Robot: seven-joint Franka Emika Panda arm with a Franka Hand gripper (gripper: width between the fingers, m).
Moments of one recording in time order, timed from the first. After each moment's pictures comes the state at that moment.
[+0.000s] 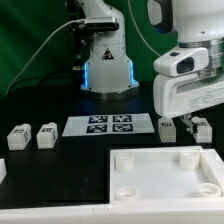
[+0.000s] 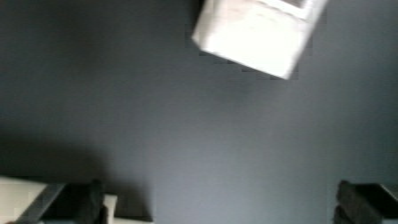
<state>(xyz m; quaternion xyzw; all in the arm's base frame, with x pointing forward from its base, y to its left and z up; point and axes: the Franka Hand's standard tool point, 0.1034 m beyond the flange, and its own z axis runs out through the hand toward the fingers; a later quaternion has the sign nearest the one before) 0.454 0.179 0.045 -0.99 -0.12 -0.02 0.06</state>
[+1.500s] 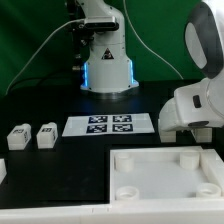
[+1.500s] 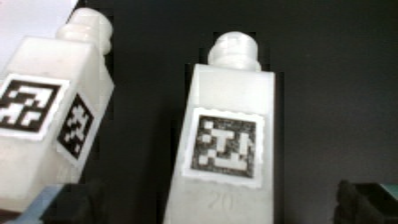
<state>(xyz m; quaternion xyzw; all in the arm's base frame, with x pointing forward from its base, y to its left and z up) 0.411 0.182 0.018 -0.91 -0.04 0.42 -0.01</state>
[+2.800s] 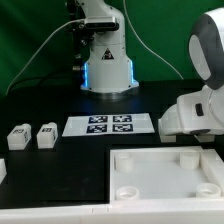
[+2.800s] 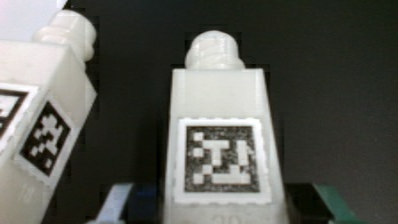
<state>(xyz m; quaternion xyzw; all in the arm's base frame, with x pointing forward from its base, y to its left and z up) 0.403 0.186 0.007 -0.90 -0.04 0.43 -0.01</state>
